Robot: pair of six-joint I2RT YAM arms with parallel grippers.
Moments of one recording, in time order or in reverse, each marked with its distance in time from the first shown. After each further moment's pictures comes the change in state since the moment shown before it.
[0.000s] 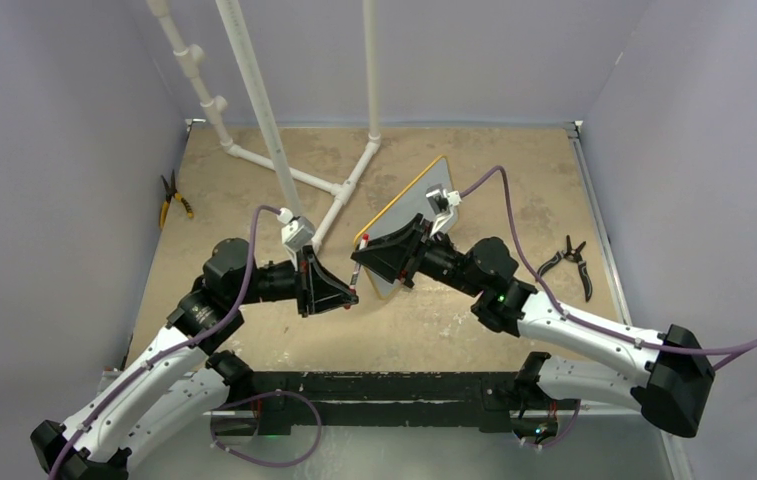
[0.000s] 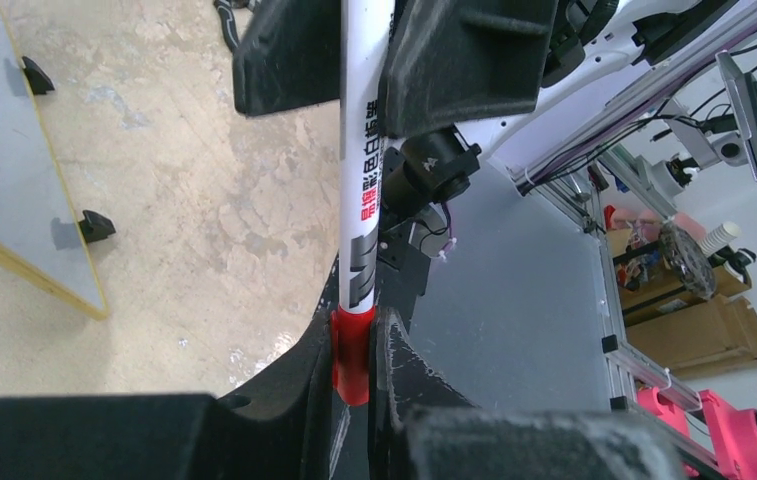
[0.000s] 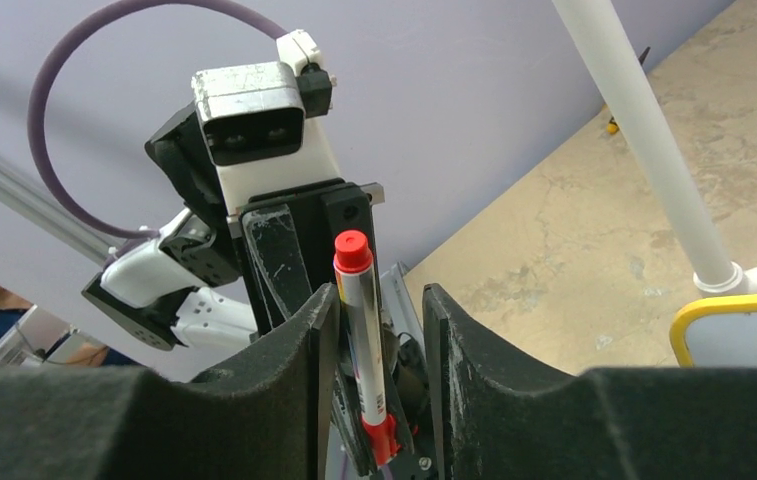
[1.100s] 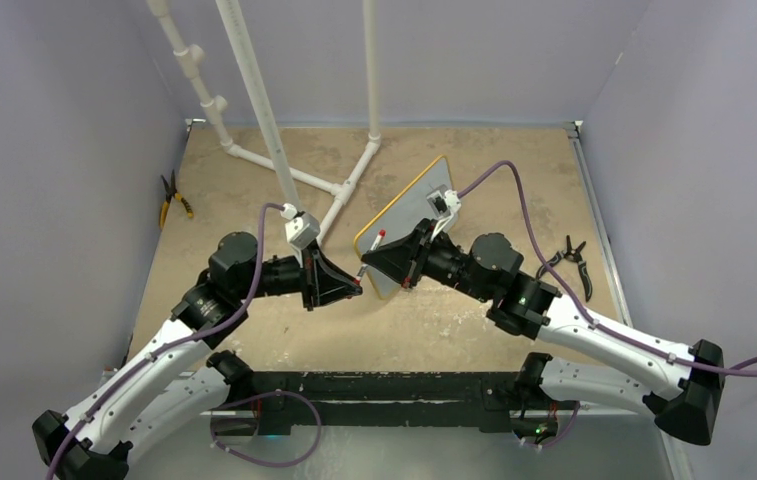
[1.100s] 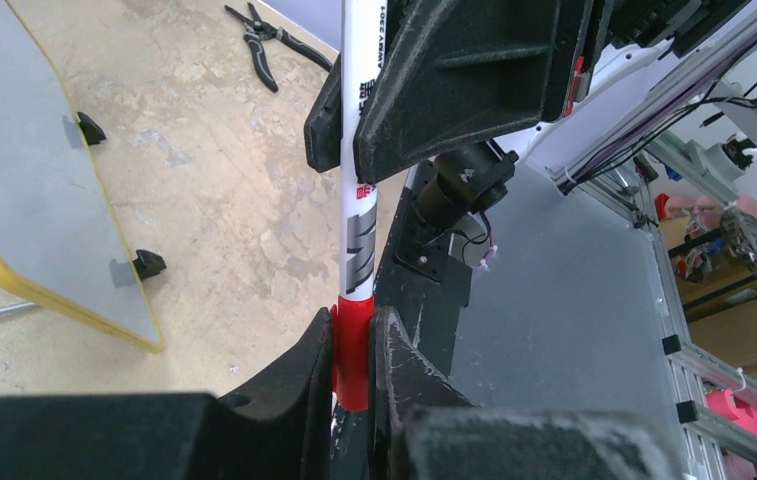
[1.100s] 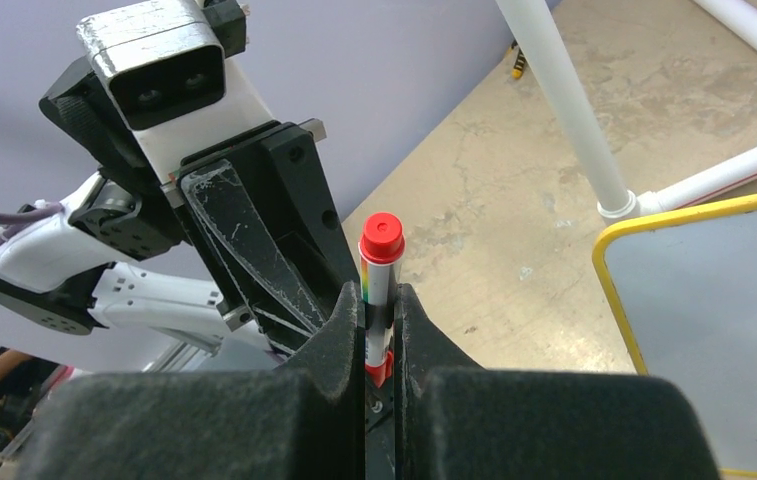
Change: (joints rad) left arm -0.009 0.050 0.025 0.019 -0.024 0.122; right arm 0.041 -0.100 0.127 -0.427 0.144 -0.123
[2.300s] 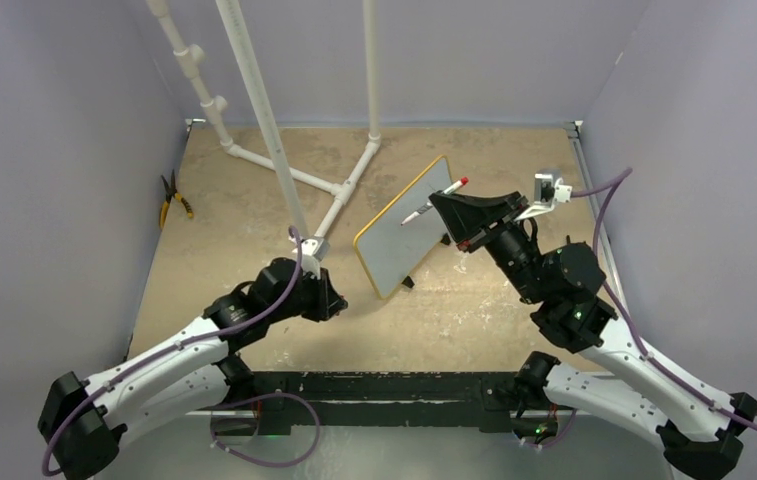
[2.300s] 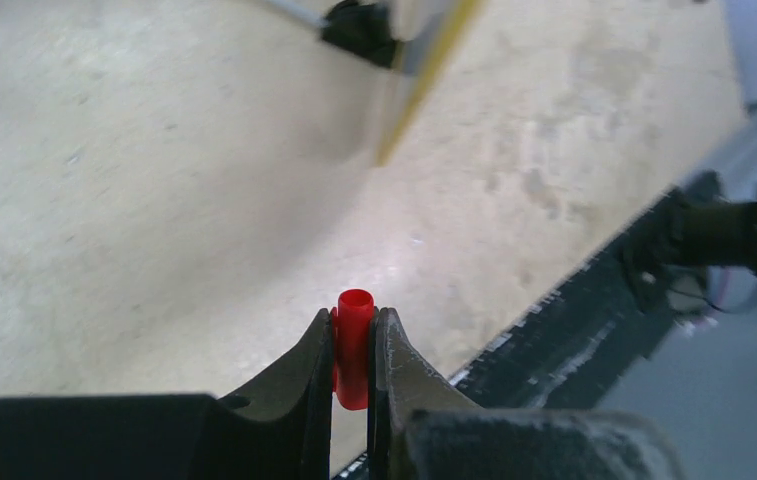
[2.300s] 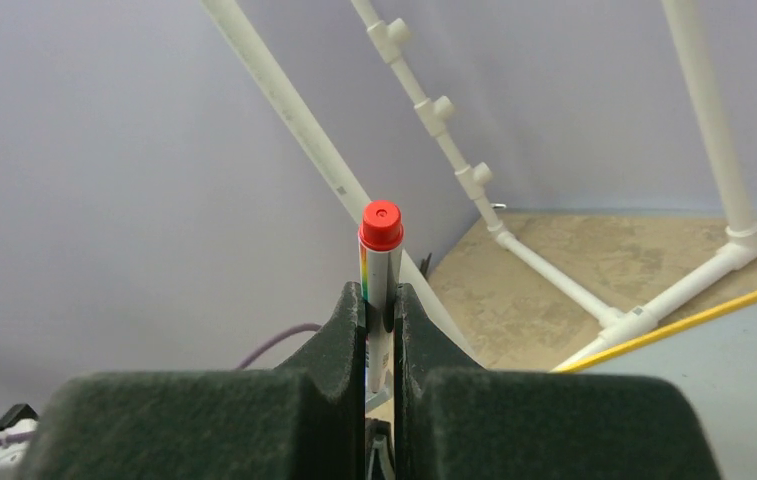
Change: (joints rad) left arm -0.156 0.068 -0.166 -0.172 -0.607 -0.182; right arm -0.111 -0.217 0.050 0.050 0.266 -0.109
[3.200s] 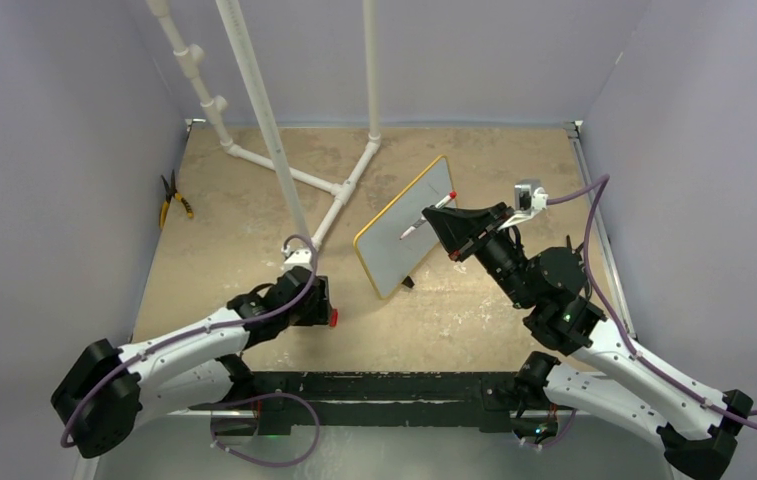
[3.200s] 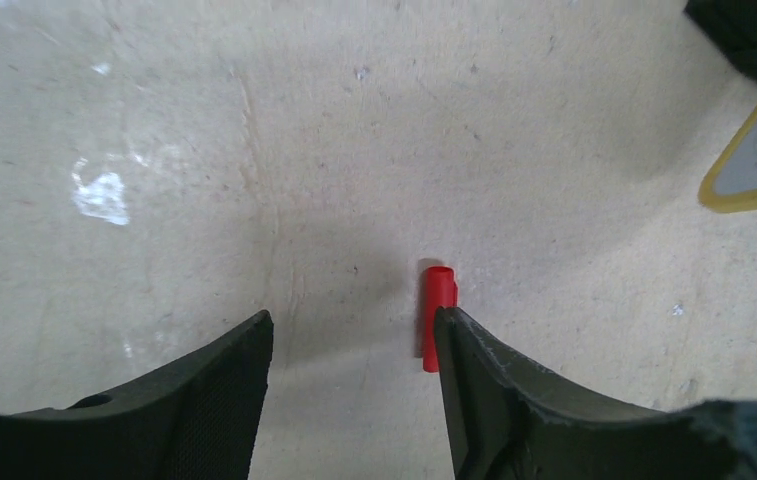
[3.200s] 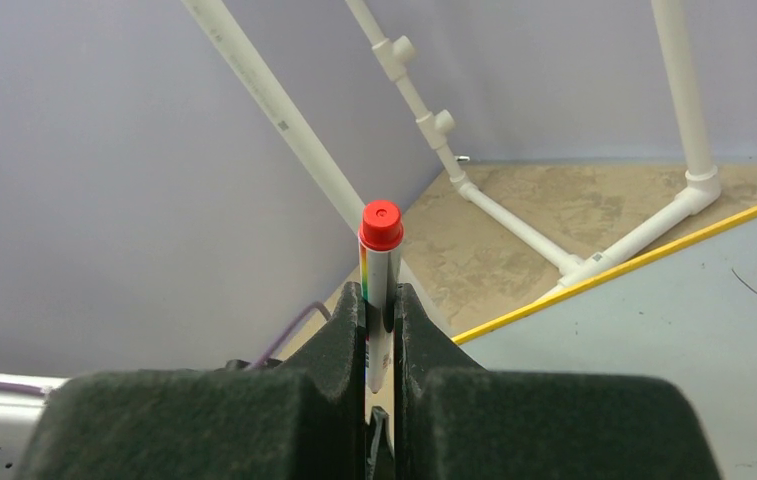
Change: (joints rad) left arm 0.000 0.222 -0.110 -0.018 -0.360 -0.131; right arm -0.001 -0.033 -0.109 -0.016 0.014 -0.035
